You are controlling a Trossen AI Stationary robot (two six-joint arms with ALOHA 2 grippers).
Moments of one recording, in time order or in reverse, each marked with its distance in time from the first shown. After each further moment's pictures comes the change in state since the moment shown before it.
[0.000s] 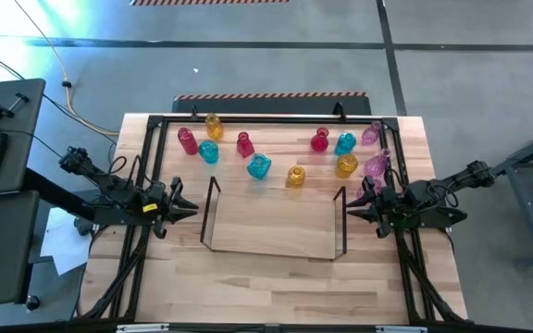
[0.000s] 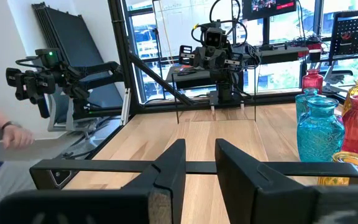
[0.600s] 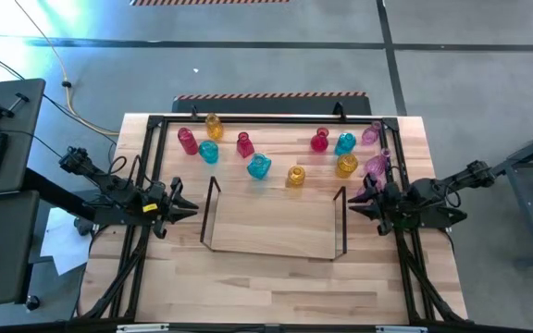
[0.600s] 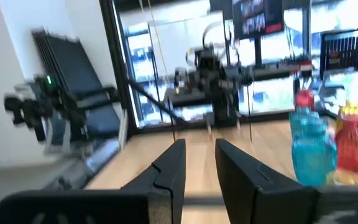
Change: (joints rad) left arm 0.000 0.000 0.000 0.000 0.000 0.000; right arm 0.000 0.000 0.000 0.121 0.033 0.000
